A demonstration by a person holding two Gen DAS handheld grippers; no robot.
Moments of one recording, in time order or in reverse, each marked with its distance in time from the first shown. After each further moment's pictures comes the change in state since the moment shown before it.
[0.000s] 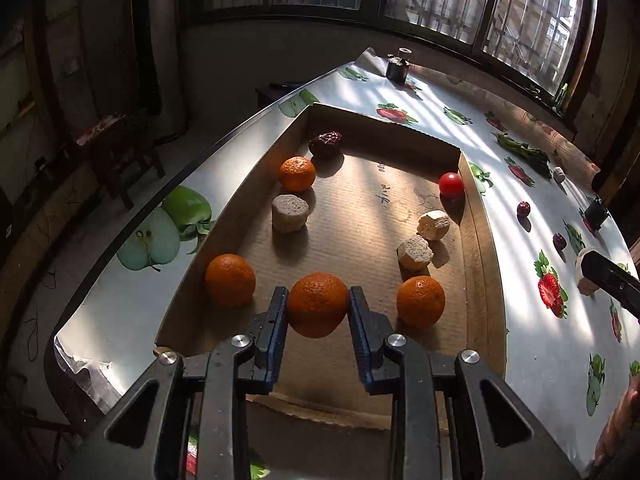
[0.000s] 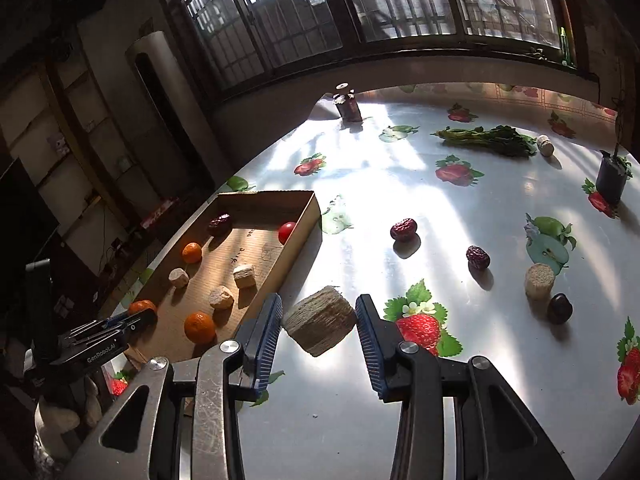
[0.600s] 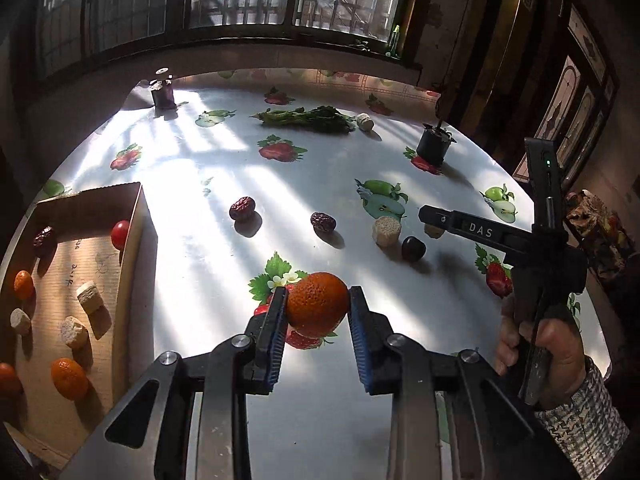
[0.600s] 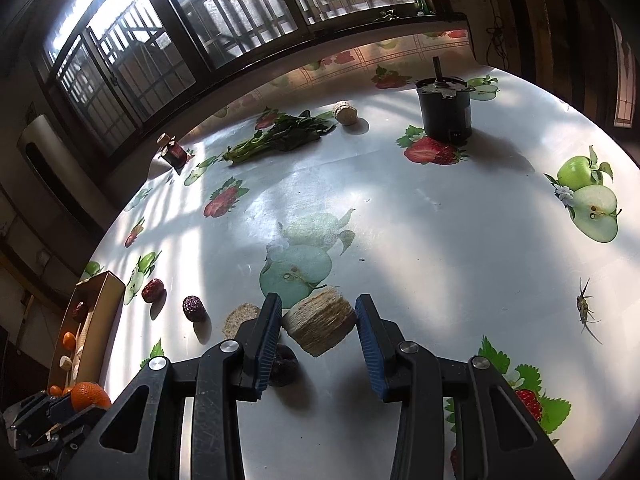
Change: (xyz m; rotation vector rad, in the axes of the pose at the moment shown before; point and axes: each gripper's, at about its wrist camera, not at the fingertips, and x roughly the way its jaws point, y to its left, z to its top) left arm -0.018 -0.236 -0.007 0.368 -0.019 -0.370; right arm -0.044 -0.248 -0.016 0.369 -0.095 -0.301
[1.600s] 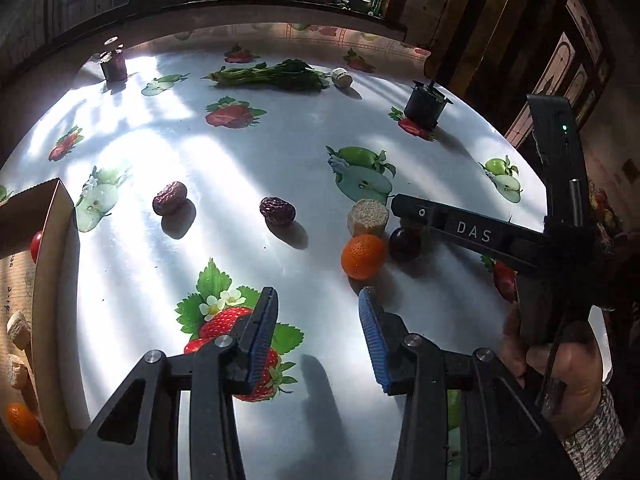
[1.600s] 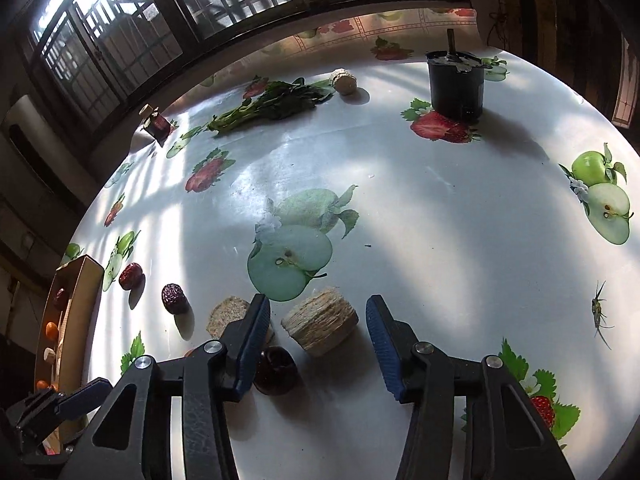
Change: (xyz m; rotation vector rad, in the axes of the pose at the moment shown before) left arm 0.096 -0.043 0.024 0.063 0.158 -0.093; right arm 0.026 0.003 0.005 -0.007 0.107 -0.055
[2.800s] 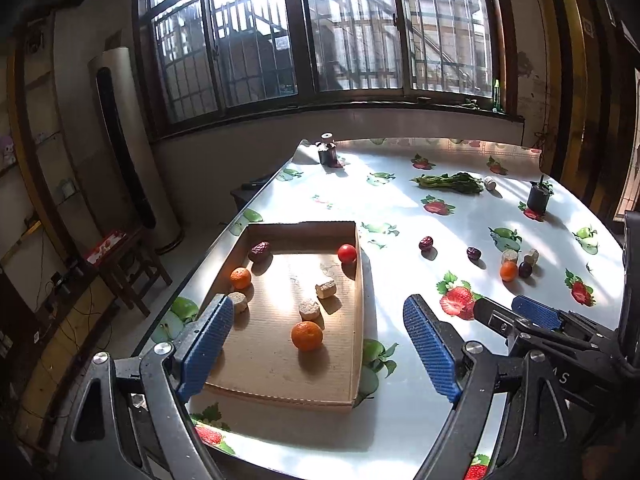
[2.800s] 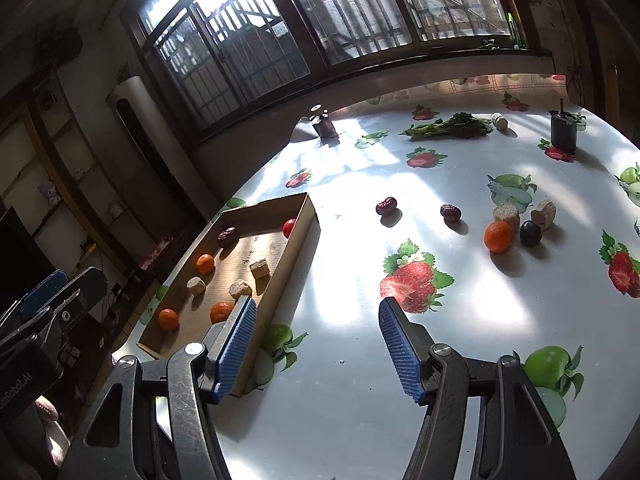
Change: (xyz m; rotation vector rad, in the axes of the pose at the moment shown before) left arm -0.243 0.072 -0.109 -0.134 -0.340 0.495; right arm -0.120 0.173 -0.128 -0.146 -0.159 0.275
